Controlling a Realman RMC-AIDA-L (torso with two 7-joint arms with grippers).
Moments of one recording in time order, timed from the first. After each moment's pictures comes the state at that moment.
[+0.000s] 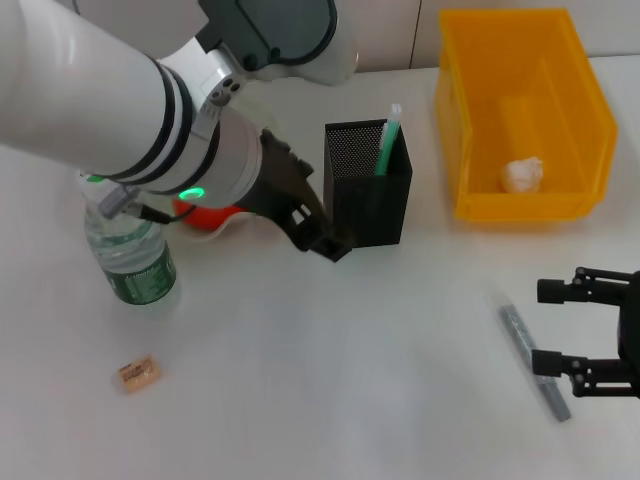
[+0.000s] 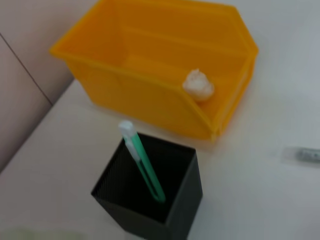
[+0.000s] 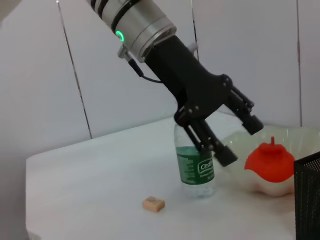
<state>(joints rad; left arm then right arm) -0.67 -2.08 1.78 1.65 2.58 1.40 -2.71 0.17 2.07 -0.67 -1.00 -1.92 -1.91 1.29</state>
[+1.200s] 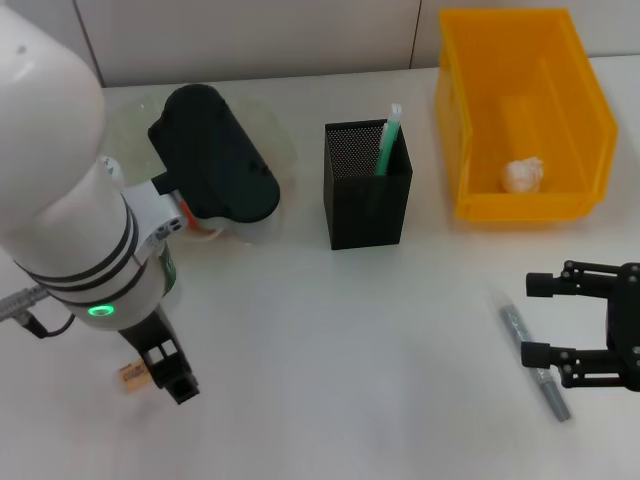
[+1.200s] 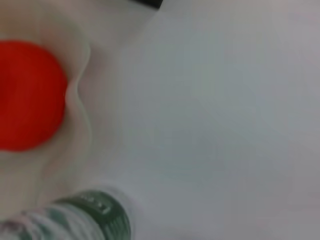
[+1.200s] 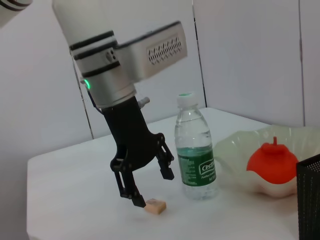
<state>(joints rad) -0.66 -2.08 1.89 1.56 2.77 1.75 -2.77 0.20 2.07 -0.67 -1.00 -1.93 -1.90 1.32</state>
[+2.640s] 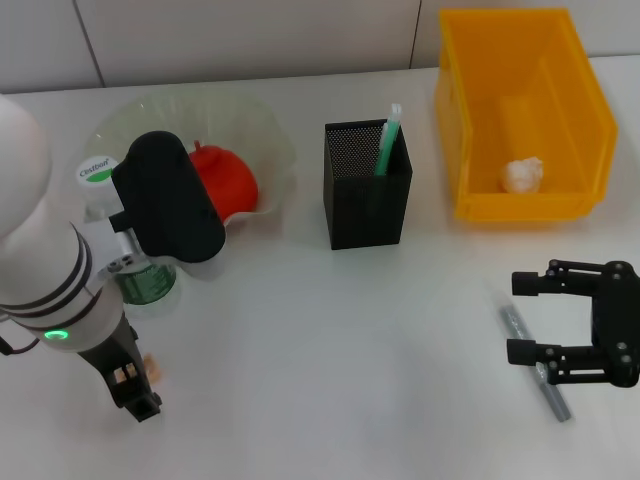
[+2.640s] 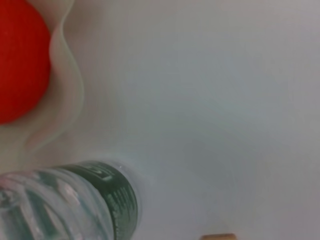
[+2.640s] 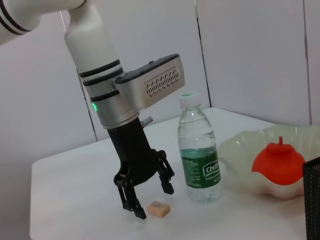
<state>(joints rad) -0.56 -2.07 1.83 1.46 2.79 1.63 -2.55 0.23 2.08 -0.67 -0.96 -1.95 -1.88 1.32</state>
